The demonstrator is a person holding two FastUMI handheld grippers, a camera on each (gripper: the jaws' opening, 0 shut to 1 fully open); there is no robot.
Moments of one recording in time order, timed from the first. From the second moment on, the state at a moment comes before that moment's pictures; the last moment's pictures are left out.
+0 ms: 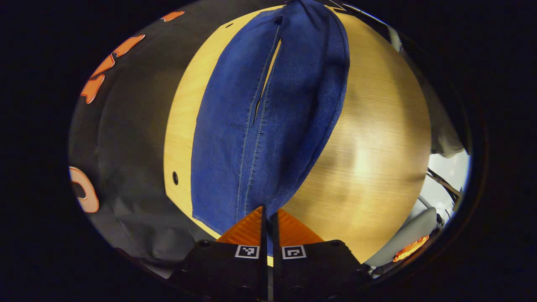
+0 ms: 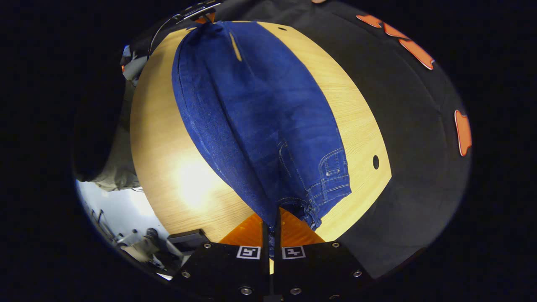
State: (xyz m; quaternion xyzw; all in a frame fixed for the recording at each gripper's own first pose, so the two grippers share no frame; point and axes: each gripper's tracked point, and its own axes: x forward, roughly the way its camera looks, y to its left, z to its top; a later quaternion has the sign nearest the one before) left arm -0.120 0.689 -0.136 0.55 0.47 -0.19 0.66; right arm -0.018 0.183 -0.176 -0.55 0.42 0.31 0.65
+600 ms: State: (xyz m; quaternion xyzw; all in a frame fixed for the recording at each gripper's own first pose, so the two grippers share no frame) left arm 0.092 0.755 -0.111 0.56 0.49 -0.30 0.60; right arm 0.145 0.181 -0.169 -0.45 0.57 0.25 0.64
